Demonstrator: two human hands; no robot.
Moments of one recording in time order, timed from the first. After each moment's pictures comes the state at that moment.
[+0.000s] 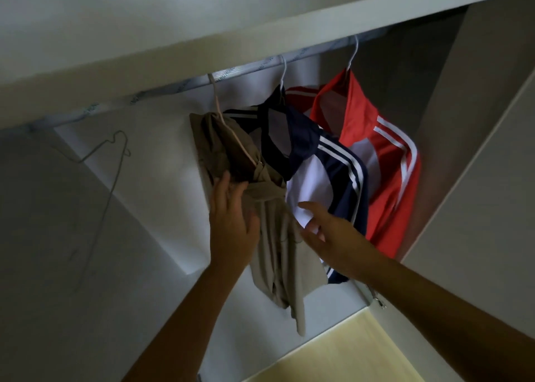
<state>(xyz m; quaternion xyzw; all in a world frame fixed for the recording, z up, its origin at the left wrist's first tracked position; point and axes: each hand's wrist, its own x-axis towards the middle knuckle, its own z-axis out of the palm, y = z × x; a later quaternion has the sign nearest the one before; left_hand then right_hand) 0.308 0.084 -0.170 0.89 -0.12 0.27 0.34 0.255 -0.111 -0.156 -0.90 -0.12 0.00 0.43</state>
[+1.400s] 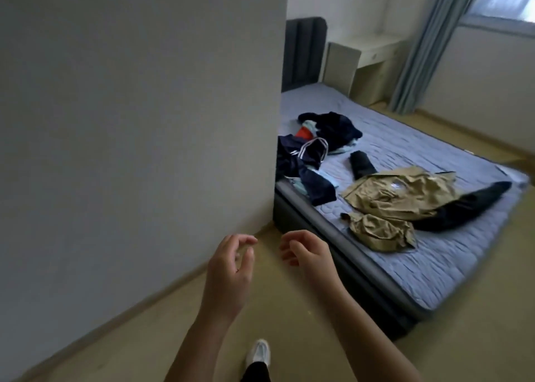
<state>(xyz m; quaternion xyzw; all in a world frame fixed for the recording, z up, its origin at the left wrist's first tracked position) -0.497 -0.512 -0.153 0.48 -0.70 -0.36 0.40 -0.653 -0.483 -0.148 -0.38 0.65 -0.51 0.42</state>
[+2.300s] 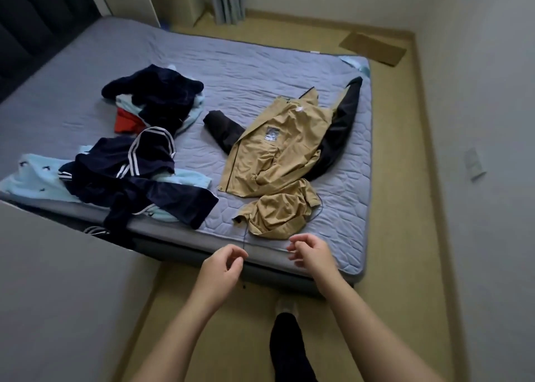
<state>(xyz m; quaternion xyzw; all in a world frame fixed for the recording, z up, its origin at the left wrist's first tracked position) -0.951 -0.780 -0.292 0.30 -0.83 -0.48 -0.04 -1.078 -0.618 -0.310 0.05 0.75 -0.55 0.36</state>
